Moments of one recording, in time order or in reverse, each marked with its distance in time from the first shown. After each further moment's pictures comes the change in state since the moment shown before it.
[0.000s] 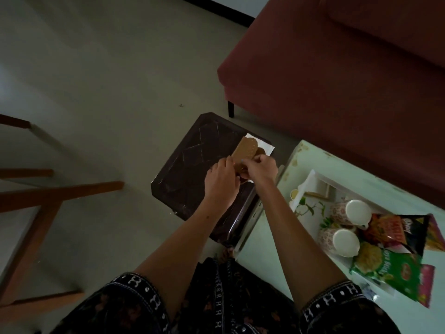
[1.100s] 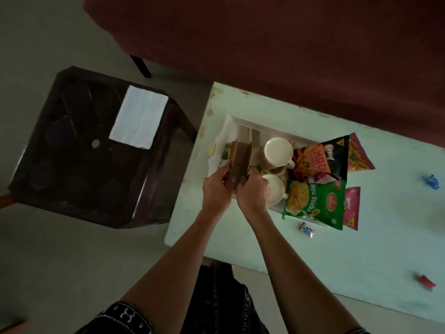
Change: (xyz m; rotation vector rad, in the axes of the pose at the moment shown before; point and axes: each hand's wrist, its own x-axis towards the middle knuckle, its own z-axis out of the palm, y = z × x) left_hand -0.065 0.154 0.212 -0.548 -0.222 -0.007; right_hand 0.028 0.195 -0.180 -0.471 0.200 0.020
